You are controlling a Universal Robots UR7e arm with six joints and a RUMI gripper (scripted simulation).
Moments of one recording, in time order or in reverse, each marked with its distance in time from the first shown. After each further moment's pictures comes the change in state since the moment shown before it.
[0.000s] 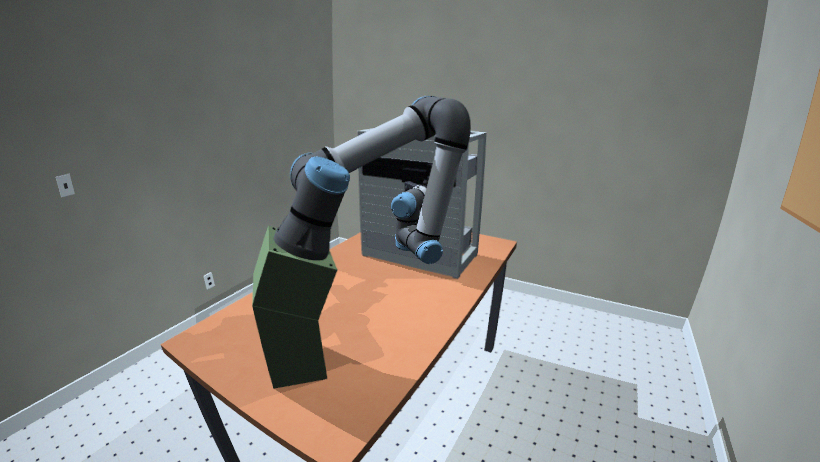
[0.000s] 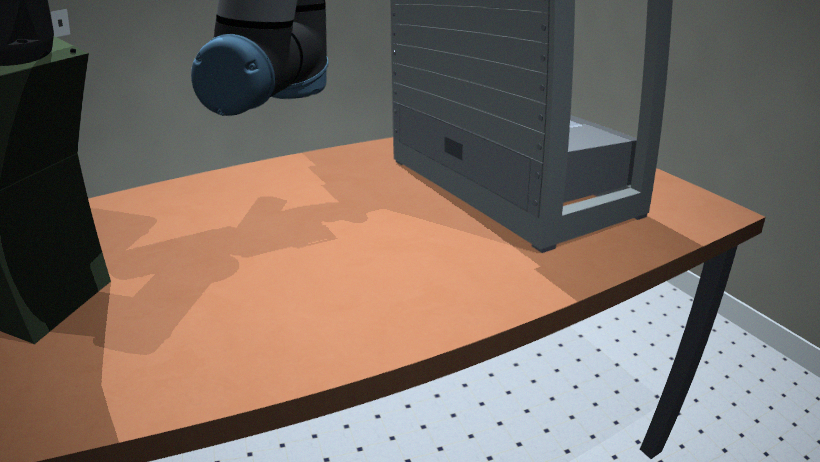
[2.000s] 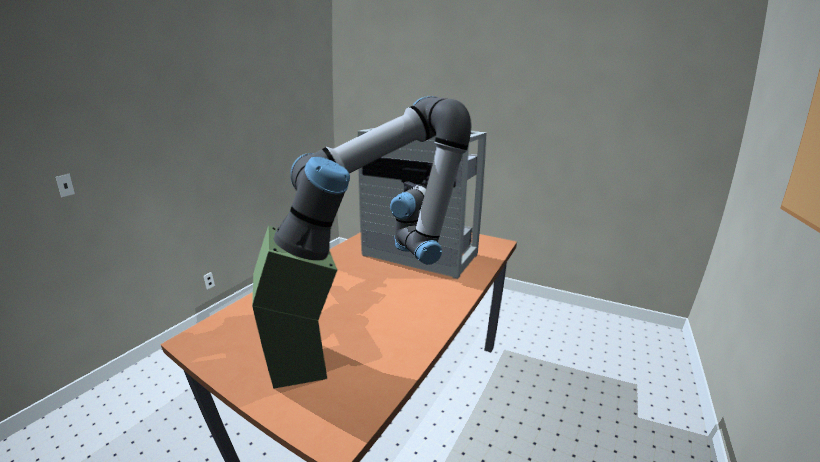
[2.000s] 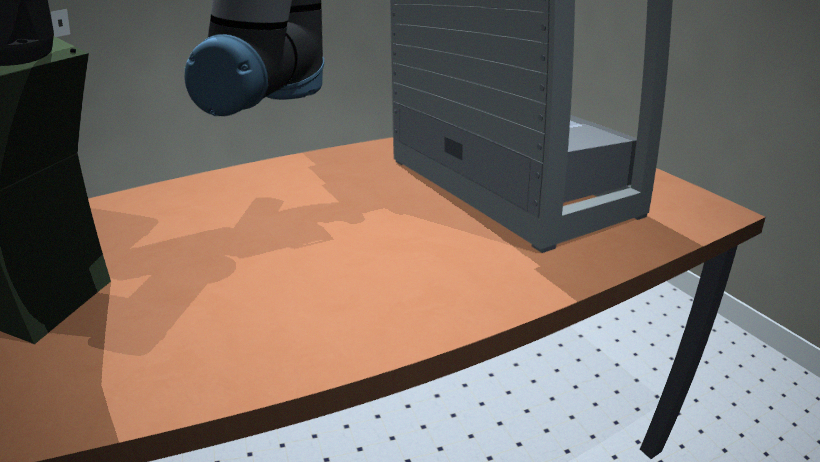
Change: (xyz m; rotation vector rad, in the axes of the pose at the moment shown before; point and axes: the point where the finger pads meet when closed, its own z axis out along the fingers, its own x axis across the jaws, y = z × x) arm 0.000 0.000 -0.005 0.000 0.000 0.000
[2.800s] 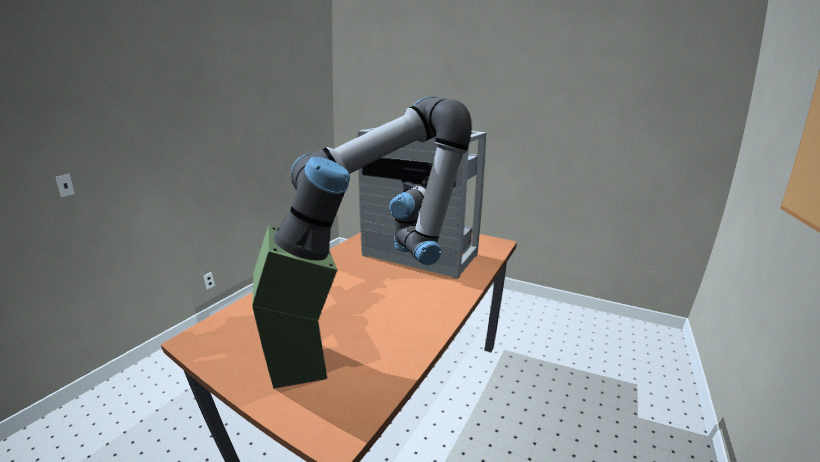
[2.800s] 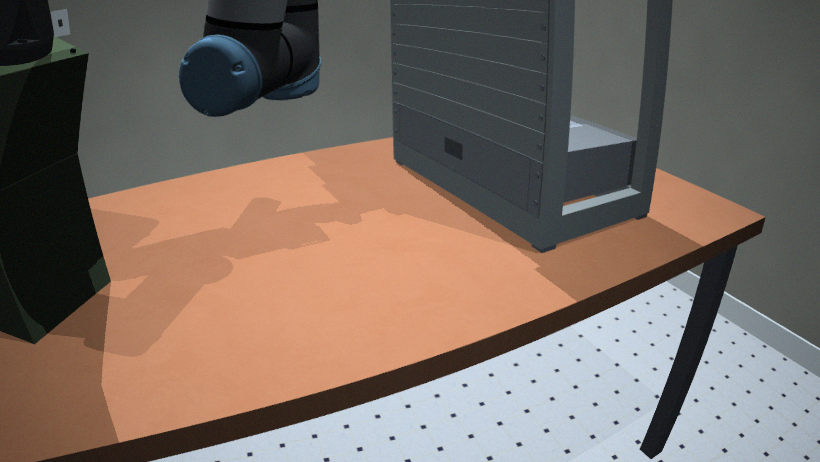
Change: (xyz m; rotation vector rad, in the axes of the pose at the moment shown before) arm 0.000 0.000 -0.004 0.000 0.000 0.000
